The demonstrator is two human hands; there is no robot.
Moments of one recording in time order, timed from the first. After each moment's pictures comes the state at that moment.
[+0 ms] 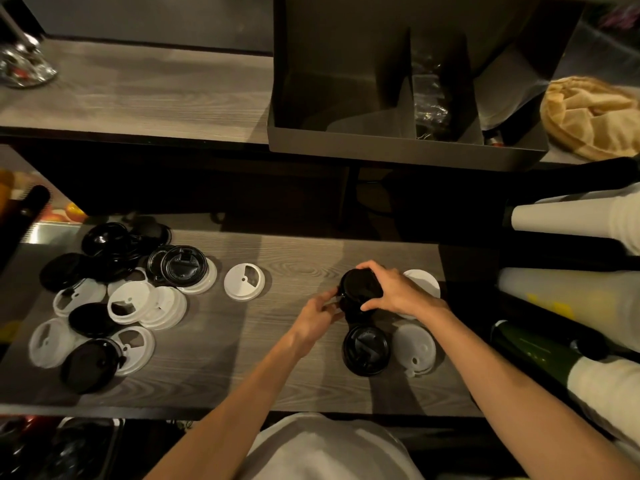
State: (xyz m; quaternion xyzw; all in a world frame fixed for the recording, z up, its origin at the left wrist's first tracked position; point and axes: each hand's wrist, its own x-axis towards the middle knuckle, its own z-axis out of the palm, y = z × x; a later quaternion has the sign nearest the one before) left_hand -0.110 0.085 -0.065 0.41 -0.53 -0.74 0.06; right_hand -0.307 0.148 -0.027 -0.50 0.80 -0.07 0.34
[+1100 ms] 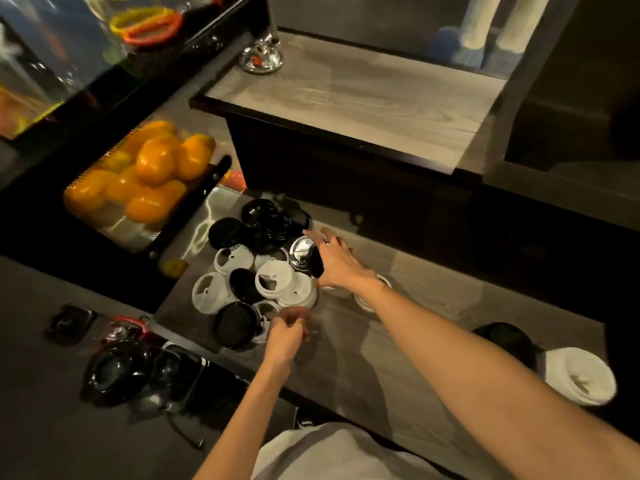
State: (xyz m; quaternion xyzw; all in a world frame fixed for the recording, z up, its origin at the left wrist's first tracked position) left_hand 0.136 -0.004 -0.073 0.68 -0.33 -0.59 0.29; right_hand -0.018 -0.111 -0.043 -0.70 0.65 -0.03 0.29
